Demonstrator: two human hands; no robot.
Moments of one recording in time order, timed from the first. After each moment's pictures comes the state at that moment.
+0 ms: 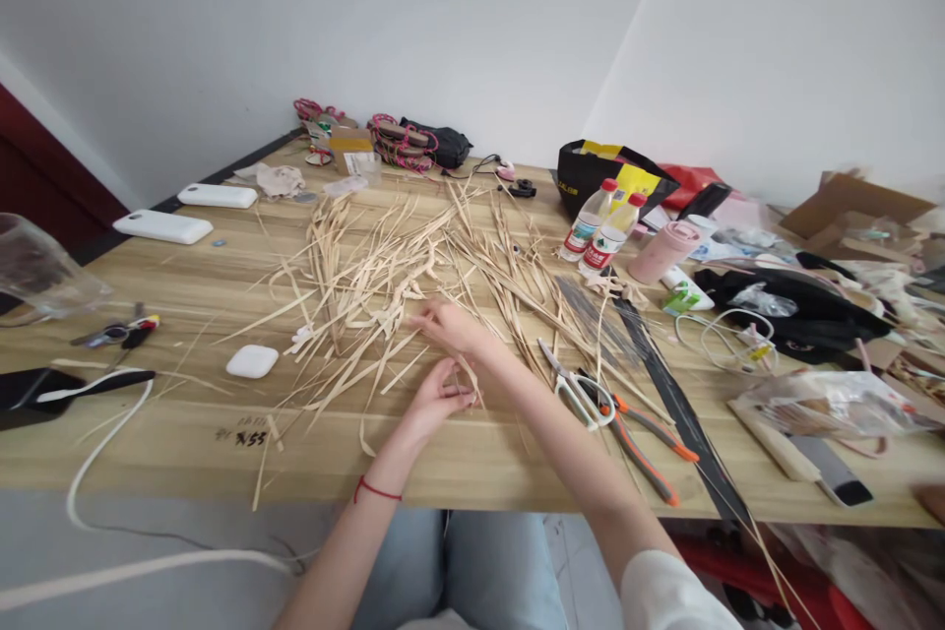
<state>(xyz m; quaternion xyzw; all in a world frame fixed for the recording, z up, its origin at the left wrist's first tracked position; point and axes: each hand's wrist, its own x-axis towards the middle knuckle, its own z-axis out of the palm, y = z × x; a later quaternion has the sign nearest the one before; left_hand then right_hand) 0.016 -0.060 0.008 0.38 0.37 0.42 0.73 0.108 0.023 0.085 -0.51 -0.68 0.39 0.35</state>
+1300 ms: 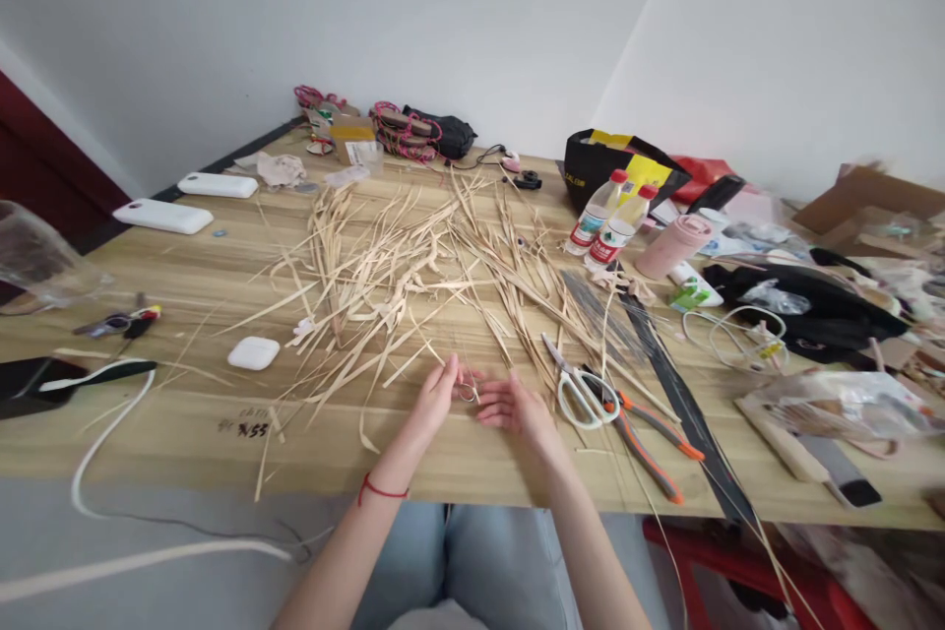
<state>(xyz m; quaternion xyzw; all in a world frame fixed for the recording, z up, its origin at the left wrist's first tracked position) 0.020 -0.067 0.022 0.43 0.45 0.42 0.66 0.166 -0.106 0.023 -0.50 -0.28 0.67 0.47</state>
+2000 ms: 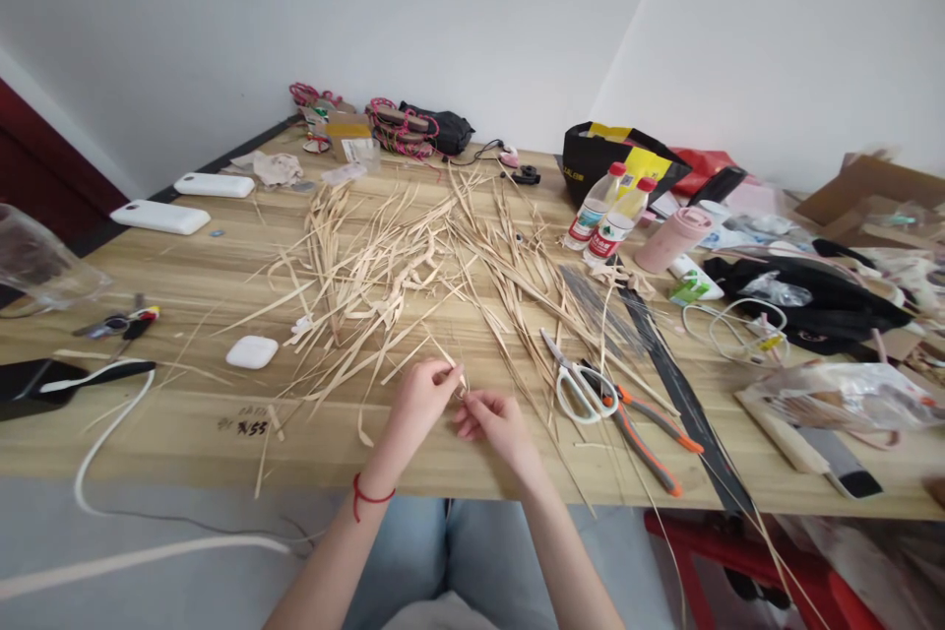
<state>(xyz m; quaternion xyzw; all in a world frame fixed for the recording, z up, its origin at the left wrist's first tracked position) 0.002 -0.065 0.041 0.66 0.54 0.35 0.38 0.131 -0.115 0.026 -0.51 -0.32 0.65 0.46</state>
